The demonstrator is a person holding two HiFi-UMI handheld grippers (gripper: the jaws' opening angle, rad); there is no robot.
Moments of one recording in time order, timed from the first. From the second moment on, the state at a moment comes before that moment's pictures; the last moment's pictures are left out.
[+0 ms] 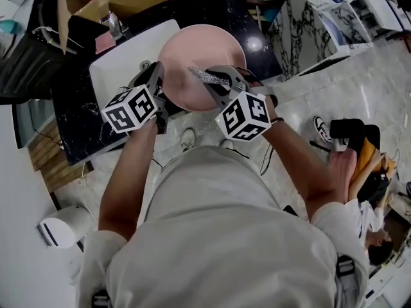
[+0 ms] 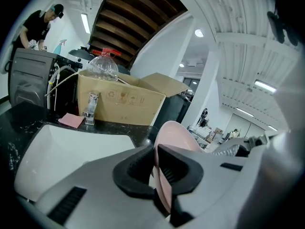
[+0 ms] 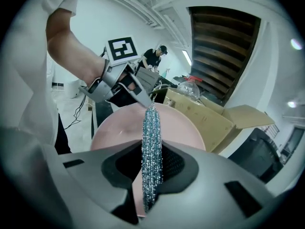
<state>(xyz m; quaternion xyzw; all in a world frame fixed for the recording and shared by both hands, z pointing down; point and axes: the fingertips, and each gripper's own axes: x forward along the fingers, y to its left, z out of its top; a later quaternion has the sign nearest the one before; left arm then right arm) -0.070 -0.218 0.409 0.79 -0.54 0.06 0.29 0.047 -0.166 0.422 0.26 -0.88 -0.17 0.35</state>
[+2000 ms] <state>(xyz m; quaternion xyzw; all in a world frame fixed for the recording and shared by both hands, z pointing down) -0.059 -0.226 0.411 0.79 -0.52 0.05 0.30 0.071 -0.166 0.482 0.28 -0.86 -0.11 0.41</state>
